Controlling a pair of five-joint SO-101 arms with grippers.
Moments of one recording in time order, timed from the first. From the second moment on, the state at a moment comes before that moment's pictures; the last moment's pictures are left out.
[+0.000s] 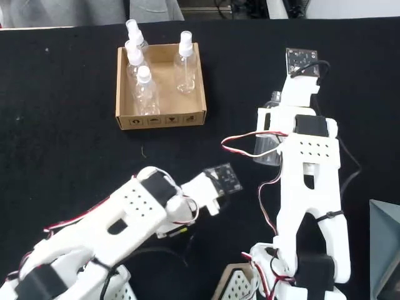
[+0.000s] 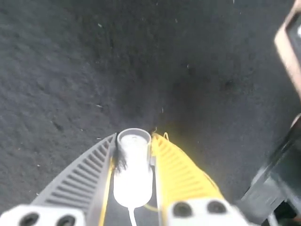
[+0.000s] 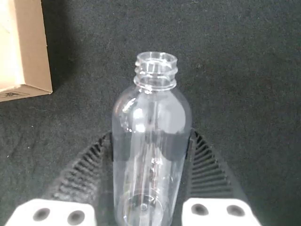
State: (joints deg) left arm 40.4 -31.3 45.9 74.8 -22.6; right arm 5.8 -20.5 28.0 60.9 0.3
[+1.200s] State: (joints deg) left arm 31.6 -46.7 46.1 68.4 5.4; right arm 4.6 -24.9 28.4 62.5 0.3
